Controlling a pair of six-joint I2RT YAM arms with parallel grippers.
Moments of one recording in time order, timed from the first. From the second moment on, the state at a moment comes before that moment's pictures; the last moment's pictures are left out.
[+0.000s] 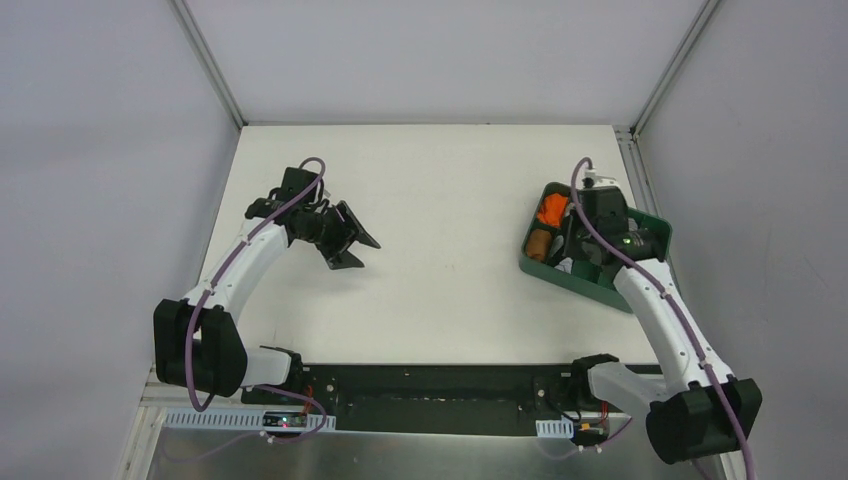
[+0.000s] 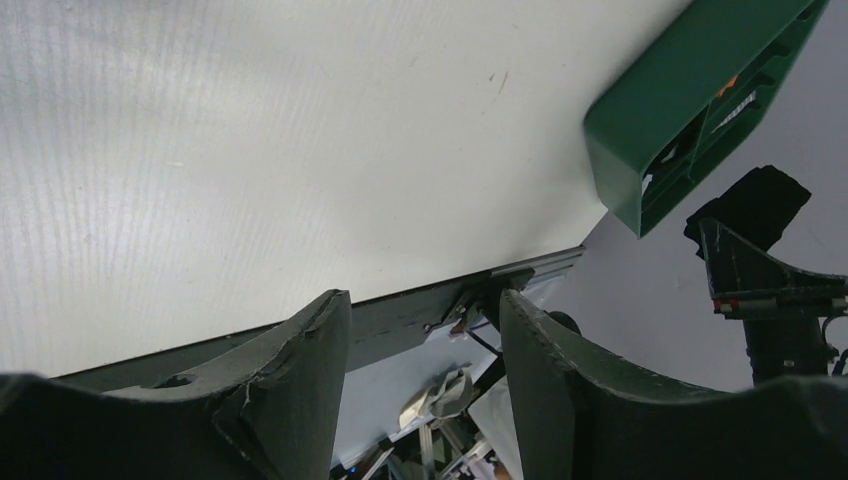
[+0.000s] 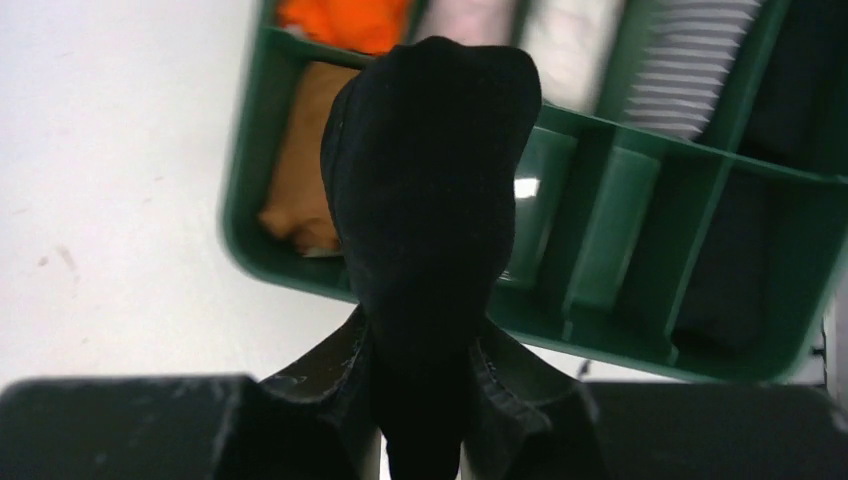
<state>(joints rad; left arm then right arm) -0.19 1.31 1.01 -0.79 0.50 -0.89 0.29 1.06 0.97 -0.78 0.26 0.27</state>
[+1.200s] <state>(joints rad) -0.19 1.31 1.03 -0.82 0.55 -0.86 0.03 1.49 1.04 -0.90 0.25 0.28</state>
